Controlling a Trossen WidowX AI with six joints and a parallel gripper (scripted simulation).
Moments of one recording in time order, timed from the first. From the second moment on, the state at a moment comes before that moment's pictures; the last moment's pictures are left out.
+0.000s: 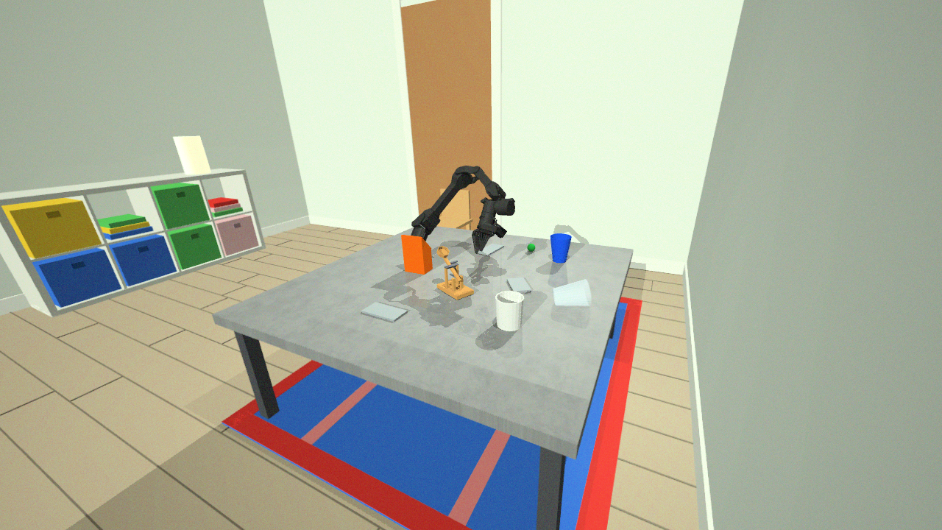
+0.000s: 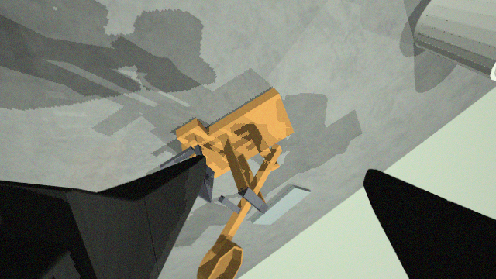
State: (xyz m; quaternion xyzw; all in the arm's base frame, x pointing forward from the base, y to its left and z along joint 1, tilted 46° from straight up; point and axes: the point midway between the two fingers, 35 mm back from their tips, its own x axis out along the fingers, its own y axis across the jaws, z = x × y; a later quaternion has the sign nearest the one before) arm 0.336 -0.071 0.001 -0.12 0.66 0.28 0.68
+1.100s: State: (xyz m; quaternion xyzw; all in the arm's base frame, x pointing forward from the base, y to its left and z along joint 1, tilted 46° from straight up) arm 0.430 -0.237 -0.040 0.27 0.55 -0.02 0.79
